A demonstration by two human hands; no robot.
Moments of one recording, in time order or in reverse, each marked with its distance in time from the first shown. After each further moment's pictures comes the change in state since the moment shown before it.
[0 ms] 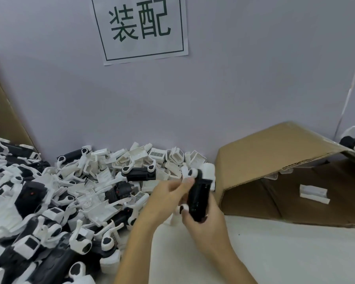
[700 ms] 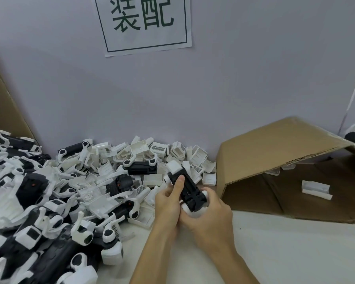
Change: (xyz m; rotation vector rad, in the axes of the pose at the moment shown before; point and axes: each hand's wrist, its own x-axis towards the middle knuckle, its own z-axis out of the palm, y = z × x) left_hand 0.006 -0.046 0.042 -0.724 0.359 -0.170; right_hand -0.003 0.001 0.003 -0.386 0.190 -0.091
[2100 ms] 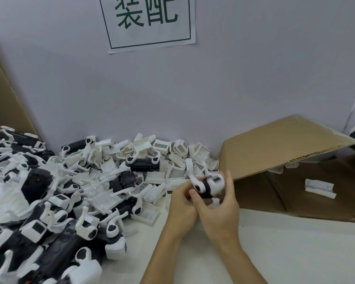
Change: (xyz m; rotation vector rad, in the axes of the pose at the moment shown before) left_hand -0.015 -0.005 0.010 0.214 -0.306 0.248; right_hand 0.005 0.004 -0.001 0.392 0.091 0.057
